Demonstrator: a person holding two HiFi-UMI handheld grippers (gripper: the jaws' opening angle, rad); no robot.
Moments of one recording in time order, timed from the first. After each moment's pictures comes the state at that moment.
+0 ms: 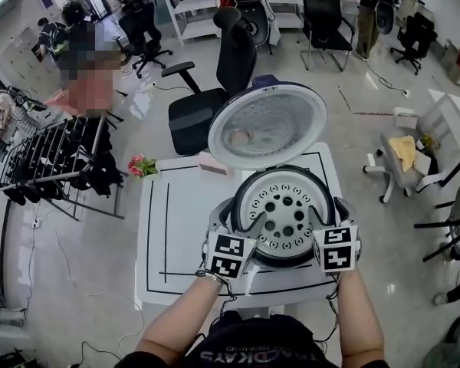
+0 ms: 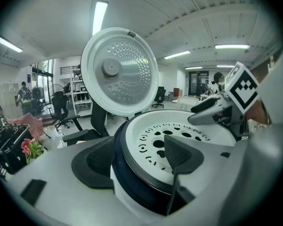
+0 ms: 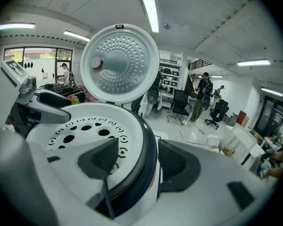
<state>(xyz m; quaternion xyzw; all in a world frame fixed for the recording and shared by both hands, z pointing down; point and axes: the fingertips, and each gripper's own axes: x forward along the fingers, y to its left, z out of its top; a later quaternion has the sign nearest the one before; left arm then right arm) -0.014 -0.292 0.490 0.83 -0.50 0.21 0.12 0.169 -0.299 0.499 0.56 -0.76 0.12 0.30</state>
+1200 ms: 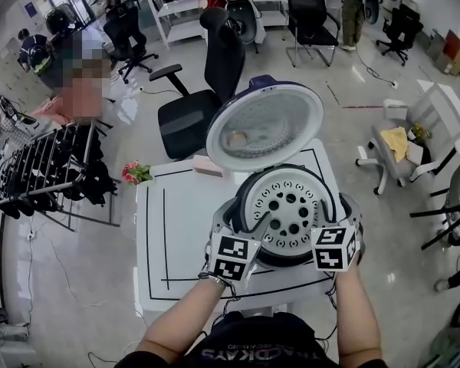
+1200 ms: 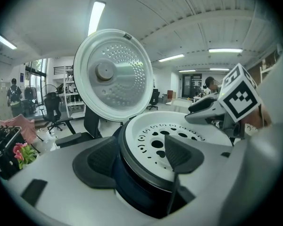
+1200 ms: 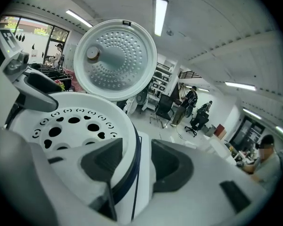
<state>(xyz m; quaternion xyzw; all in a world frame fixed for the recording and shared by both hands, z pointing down) -0.010 -0.292 0.482 0.85 -0.47 0.20 0.11 0.181 -0.297 0.482 0.63 -0.69 0.05 0.35</state>
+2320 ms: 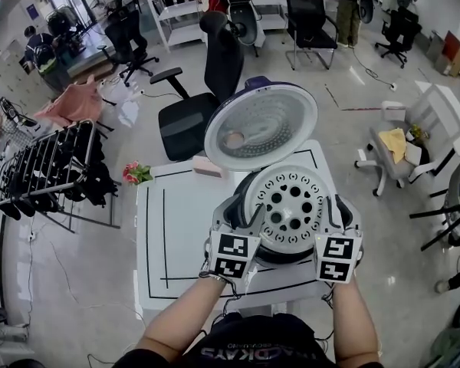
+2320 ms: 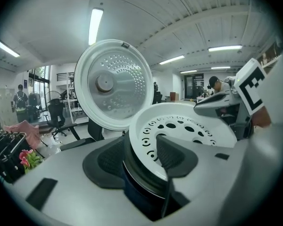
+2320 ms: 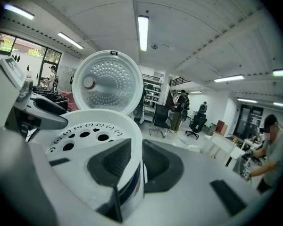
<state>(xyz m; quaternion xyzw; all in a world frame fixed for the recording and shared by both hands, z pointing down) -0.015 -0.291 0.467 0.85 -0.49 0.19 0.08 0.172 -0.275 0.446 0.67 -0.71 0.05 0.23</state>
